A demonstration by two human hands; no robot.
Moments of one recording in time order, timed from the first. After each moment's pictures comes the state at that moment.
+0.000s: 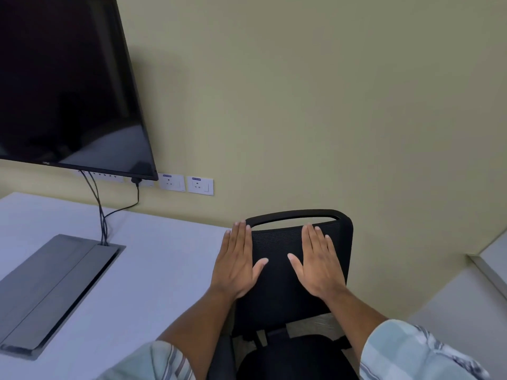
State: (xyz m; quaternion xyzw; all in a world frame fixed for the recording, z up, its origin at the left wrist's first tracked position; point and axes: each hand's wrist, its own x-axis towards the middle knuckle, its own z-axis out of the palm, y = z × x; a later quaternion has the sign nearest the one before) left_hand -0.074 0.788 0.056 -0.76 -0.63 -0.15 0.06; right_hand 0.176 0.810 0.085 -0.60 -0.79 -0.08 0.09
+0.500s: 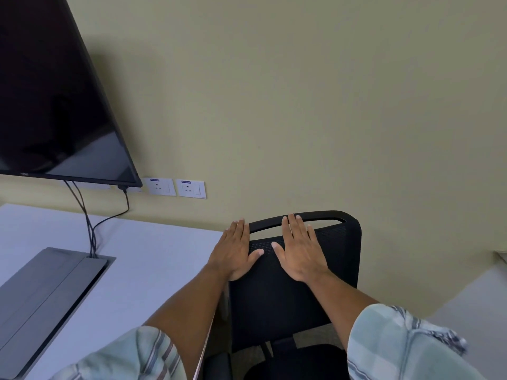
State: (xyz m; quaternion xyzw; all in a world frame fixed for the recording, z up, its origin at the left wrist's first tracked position) left_hand -0.070 0.894 0.064 -0.77 -0.63 -0.04 -0.08; right_hand 0.150 0.913 0.070 -0.58 -0.81 -0.01 0.03
